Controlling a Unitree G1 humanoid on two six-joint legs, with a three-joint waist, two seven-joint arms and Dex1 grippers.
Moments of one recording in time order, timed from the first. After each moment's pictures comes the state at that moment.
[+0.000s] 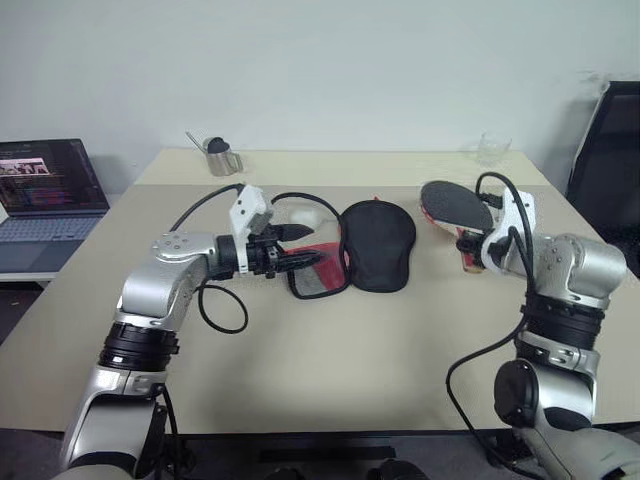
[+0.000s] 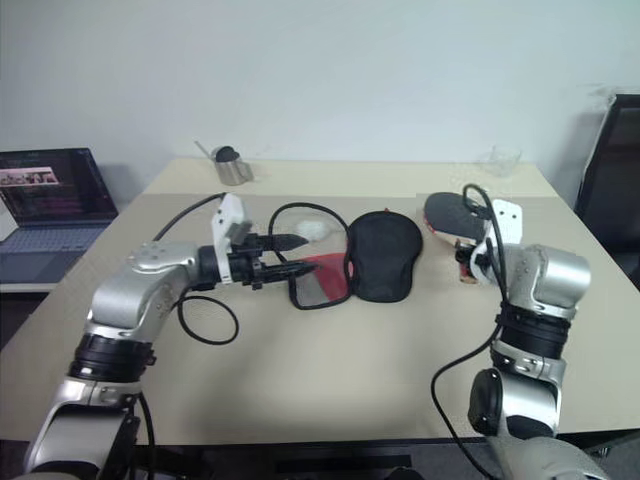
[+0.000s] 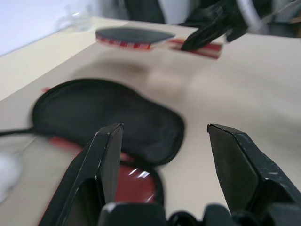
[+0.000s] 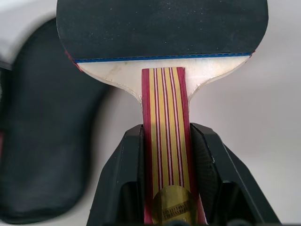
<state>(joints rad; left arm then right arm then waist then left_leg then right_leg) -0.73 0.65 -0.03 0.13 -0.40 0.48 -1.08 -0.98 -0.20 -0.46 0.00 0.15 1.48 0.04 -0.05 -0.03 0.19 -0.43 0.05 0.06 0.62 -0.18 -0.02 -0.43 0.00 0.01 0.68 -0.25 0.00</state>
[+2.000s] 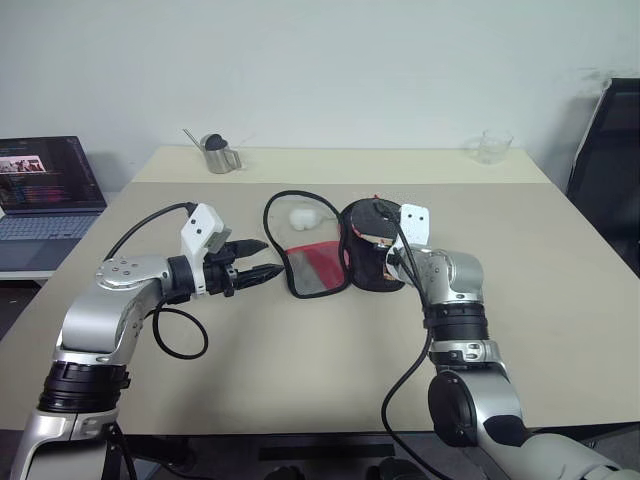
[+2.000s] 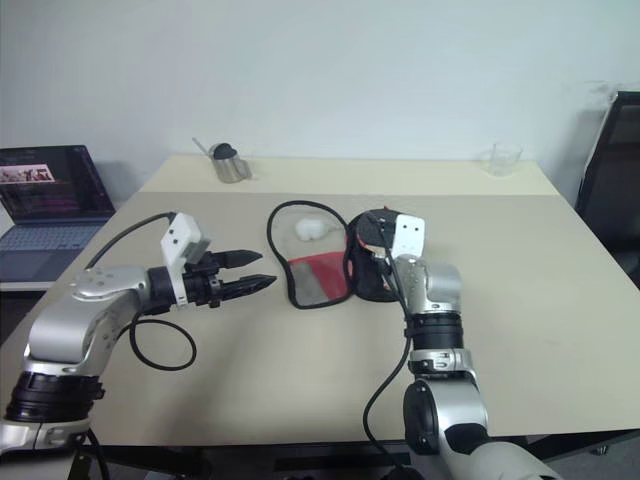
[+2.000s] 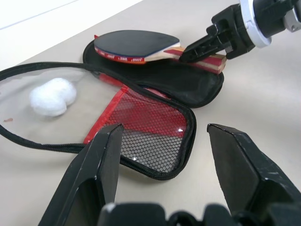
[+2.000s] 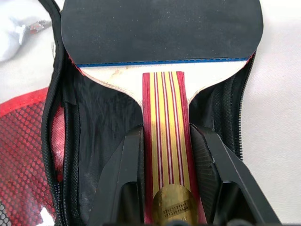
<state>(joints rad) -0.53 0.78 0.10 -0.03 -0.42 0.56 -0.99 -1.00 0.13 -0.30 0.34 0.17 1.05 -0.29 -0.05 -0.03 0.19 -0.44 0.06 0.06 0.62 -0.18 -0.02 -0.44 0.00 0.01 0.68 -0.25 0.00</state>
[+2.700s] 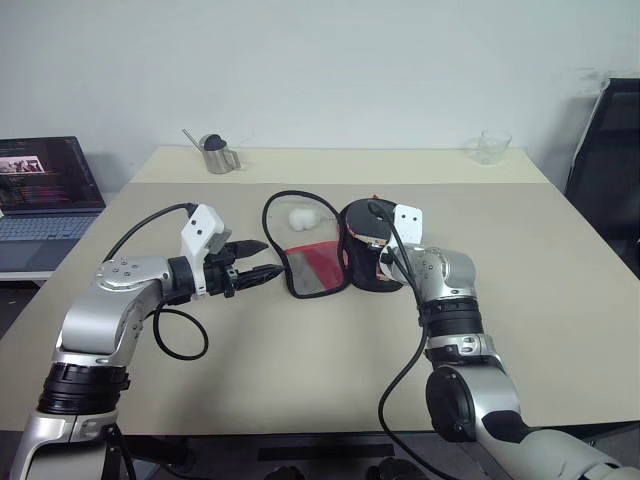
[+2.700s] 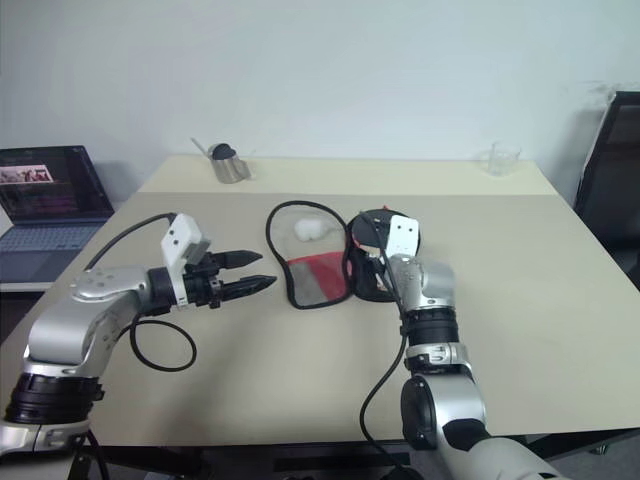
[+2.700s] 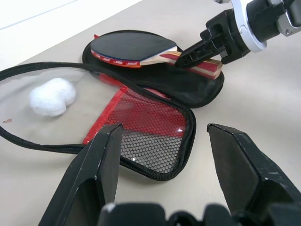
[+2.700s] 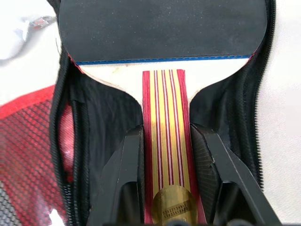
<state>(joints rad) -0.52 0.78 0.10 -0.04 -0.42 0.56 -0.98 -1.04 0.14 -0.32 0.42 0.22 1.02 -0.33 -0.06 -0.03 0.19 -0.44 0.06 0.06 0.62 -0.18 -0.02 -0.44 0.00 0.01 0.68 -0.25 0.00</state>
